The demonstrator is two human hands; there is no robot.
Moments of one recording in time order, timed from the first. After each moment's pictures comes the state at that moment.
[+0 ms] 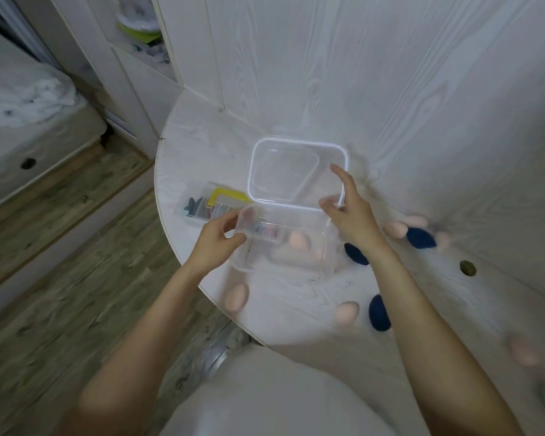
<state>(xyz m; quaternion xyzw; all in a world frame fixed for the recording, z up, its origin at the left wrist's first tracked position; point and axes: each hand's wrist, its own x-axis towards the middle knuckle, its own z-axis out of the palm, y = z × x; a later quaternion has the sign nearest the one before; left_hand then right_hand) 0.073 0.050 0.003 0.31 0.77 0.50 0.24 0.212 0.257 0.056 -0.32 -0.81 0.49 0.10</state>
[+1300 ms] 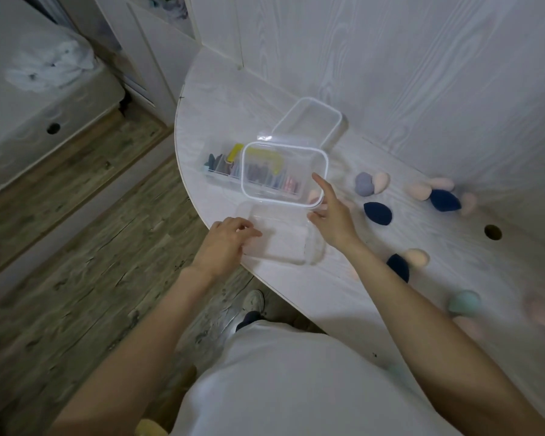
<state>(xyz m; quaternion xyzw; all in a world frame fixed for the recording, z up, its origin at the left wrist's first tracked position) 0.114 -0.023 -0.054 0.50 0.85 0.13 0.08 0.224 0.193 -0.034 -0.29 -0.80 0.52 0.05</state>
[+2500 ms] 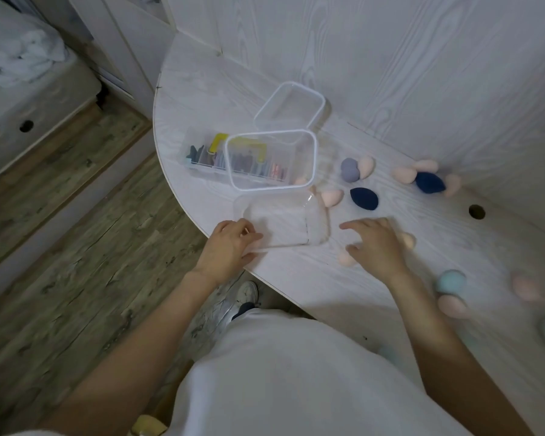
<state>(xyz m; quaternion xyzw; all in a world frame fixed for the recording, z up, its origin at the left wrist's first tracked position) 0.138 -0.011 -0.061 0.57 0.82 0.11 0.07 0.332 0.221 -0.030 -0.30 -0.92 0.23 -0.06</state>
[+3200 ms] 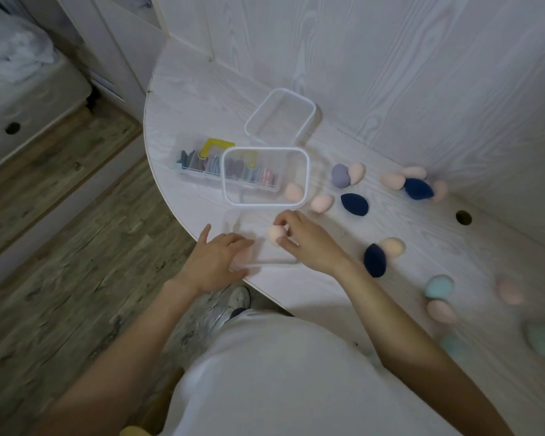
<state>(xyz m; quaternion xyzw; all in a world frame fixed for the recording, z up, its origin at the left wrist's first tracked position) 0.141 -0.020 -0.051 0.53 0.83 0.04 0.19 0.264 0.170 -0.008 -0.14 -0.92 0.36 -0.07</state>
